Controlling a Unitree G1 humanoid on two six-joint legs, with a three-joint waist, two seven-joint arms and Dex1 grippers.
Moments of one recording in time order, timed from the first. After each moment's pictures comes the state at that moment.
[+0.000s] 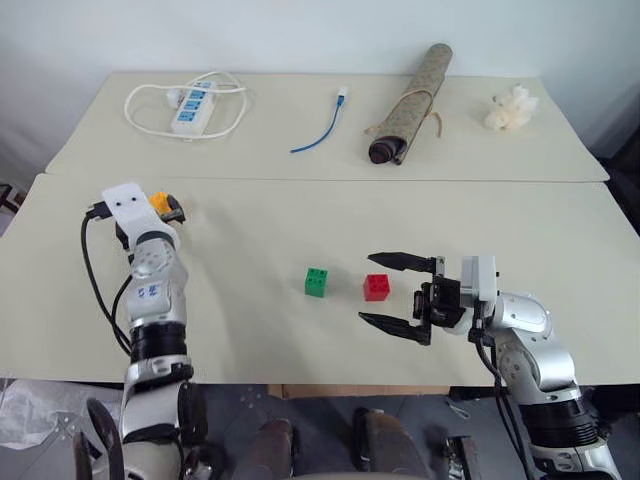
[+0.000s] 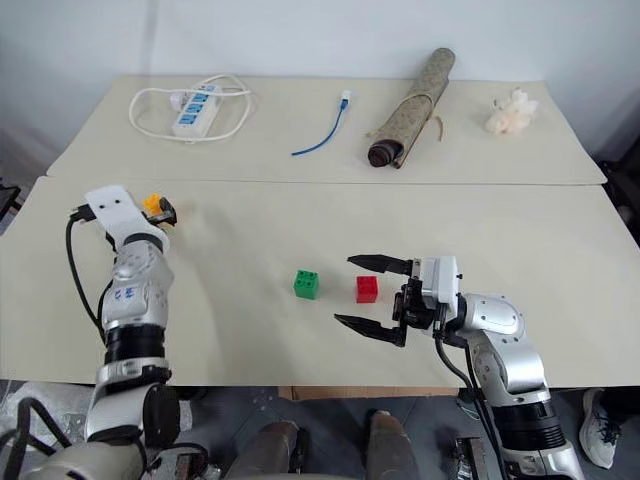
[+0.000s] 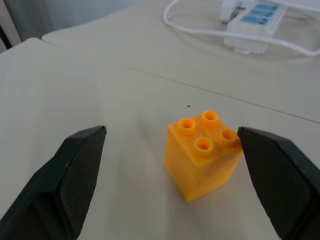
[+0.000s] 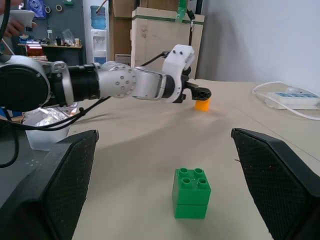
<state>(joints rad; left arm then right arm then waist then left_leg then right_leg) -0.69 0.25 0.39 0.45 -0.10 0.27 0.35 -0.21 -0.47 0.02 -0.18 0.56 0.00 1.19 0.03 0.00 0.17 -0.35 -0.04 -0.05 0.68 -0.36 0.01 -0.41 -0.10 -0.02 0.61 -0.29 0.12</state>
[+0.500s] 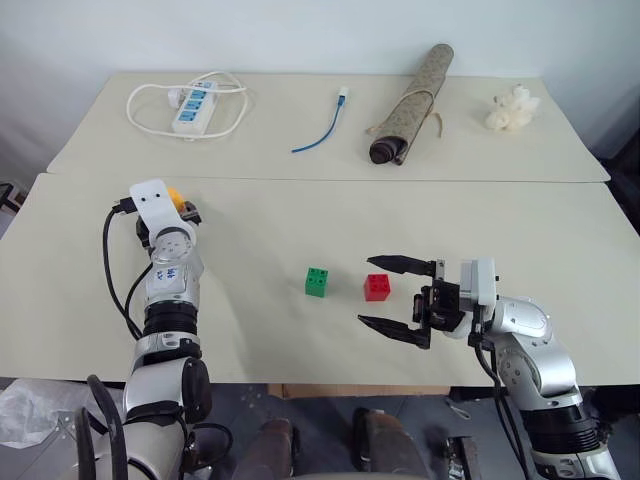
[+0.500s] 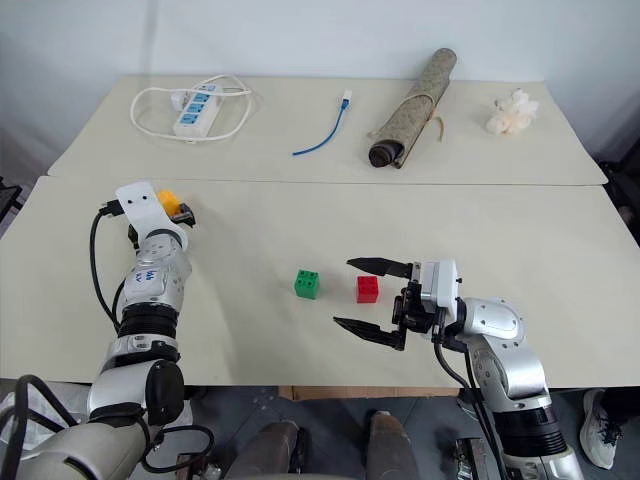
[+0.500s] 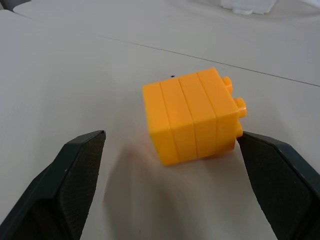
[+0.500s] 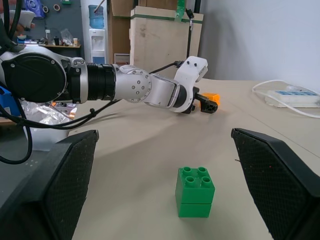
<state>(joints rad) -0.77 0.26 0.35 0.65 -0.08 0.24 0.39 -0.19 -0.47 0.02 -0.19 0.56 0.00 1.18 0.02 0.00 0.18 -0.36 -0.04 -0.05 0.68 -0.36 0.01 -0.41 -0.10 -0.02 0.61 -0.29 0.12</state>
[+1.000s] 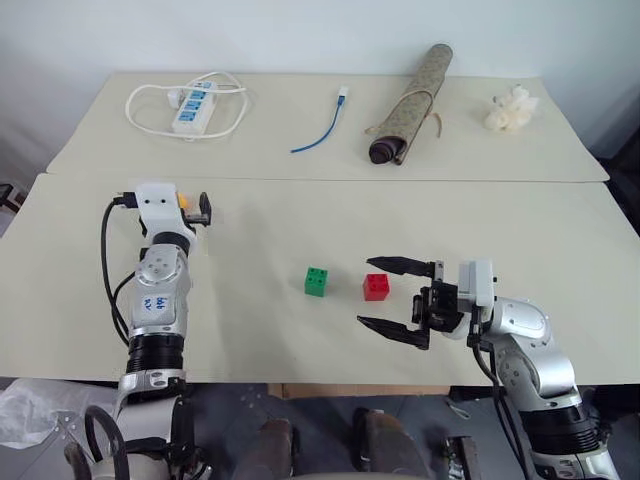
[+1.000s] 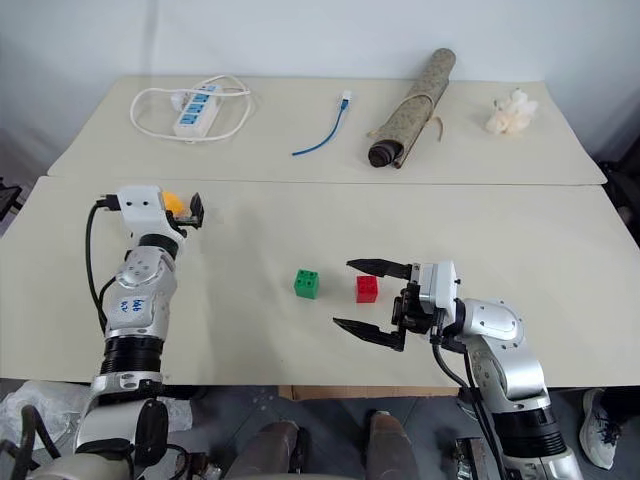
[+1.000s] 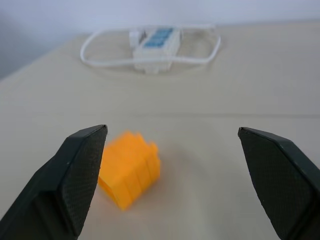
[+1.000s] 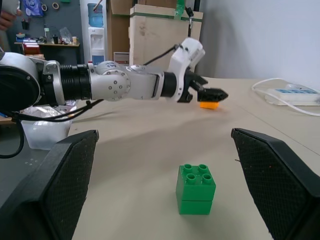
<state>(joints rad) -0.57 0.33 0.27 0.33 -0.10 0.12 0.07 -0.18 -0.46 0.03 -0.19 0.55 0.00 1.18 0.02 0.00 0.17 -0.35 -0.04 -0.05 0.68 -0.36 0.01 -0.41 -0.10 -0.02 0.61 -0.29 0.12</state>
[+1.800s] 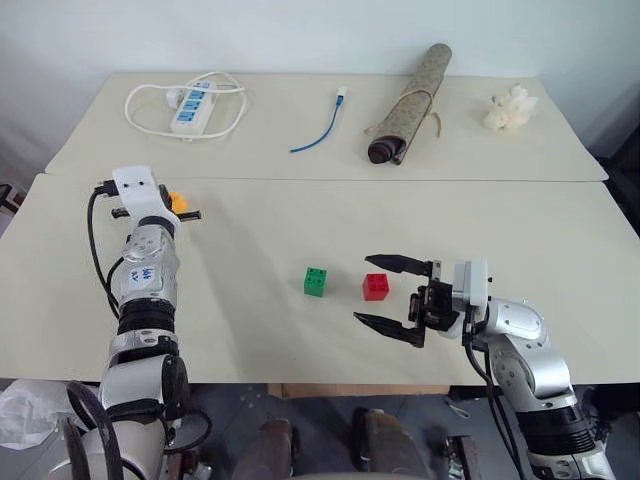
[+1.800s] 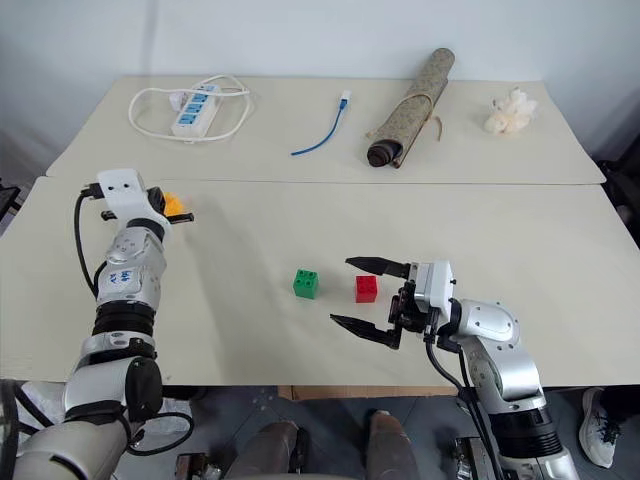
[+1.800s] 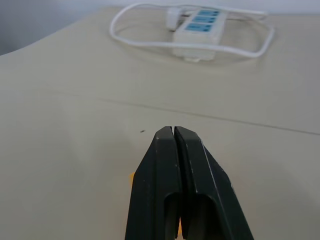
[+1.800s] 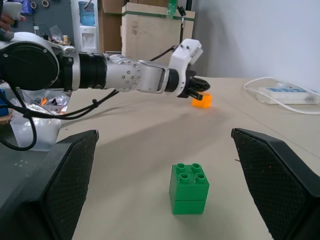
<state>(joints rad) -0.74 0.37 0.35 0.69 -0.12 0.09 0.14 -0.17 -0.45 0.04 -0.19 0.53 -0.02 1.13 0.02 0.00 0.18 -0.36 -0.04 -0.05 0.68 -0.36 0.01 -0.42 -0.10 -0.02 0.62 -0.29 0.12</state>
